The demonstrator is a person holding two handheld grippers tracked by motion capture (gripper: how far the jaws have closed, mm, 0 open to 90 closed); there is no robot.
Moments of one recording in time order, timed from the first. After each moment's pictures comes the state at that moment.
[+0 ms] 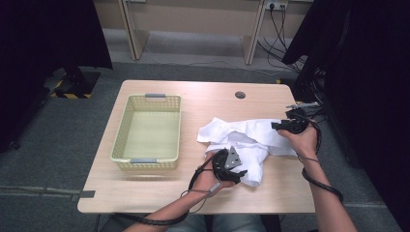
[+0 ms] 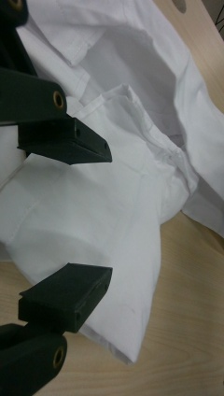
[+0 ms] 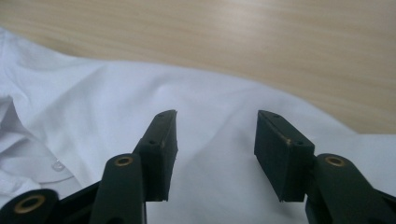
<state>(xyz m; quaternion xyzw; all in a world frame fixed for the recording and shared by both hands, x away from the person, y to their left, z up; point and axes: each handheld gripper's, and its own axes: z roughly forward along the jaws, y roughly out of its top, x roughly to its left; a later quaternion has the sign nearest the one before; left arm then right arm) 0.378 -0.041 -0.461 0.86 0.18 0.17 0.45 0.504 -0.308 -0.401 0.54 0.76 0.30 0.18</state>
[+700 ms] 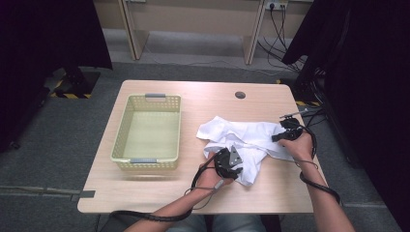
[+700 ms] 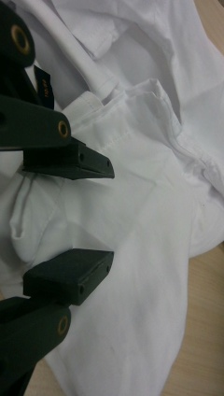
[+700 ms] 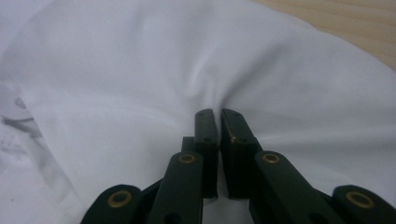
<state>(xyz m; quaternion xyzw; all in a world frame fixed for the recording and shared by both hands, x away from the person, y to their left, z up) 0.394 -0.044 -0.474 0.88 0.21 0.17 0.39 0.505 -0.312 -0.437 0.57 0.79 0.23 0.10</state>
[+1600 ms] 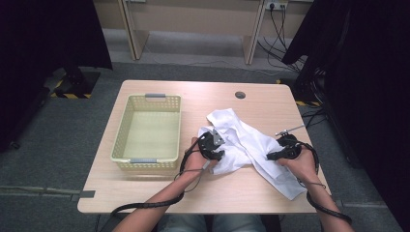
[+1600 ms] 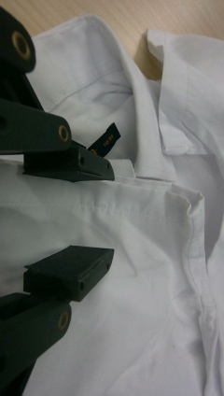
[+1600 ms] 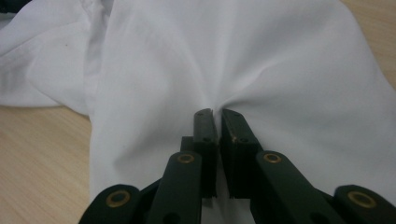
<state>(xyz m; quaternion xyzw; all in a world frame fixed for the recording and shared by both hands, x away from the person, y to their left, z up) 0.444 0.001 -0.470 0.87 0.28 0.20 0.35 0.442 -0.295 -0.439 0.51 0.83 0.23 0.03</state>
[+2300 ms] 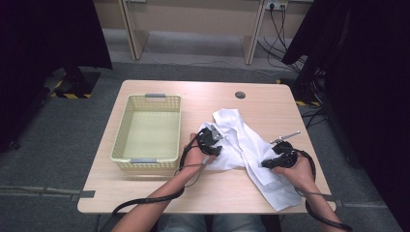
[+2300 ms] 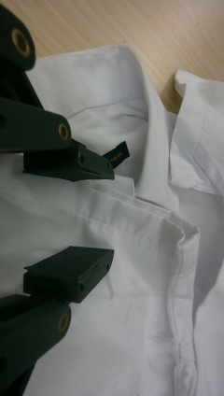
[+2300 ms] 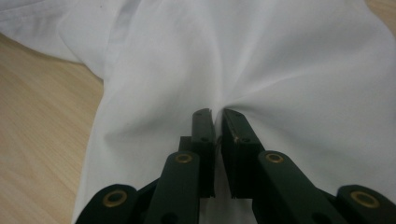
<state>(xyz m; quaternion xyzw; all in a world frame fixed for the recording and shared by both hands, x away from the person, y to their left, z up) 0.456 0.005 -0.468 0.87 0.30 0.21 0.34 0.417 -0.278 -0.441 0.48 0.84 0.24 0.02</state>
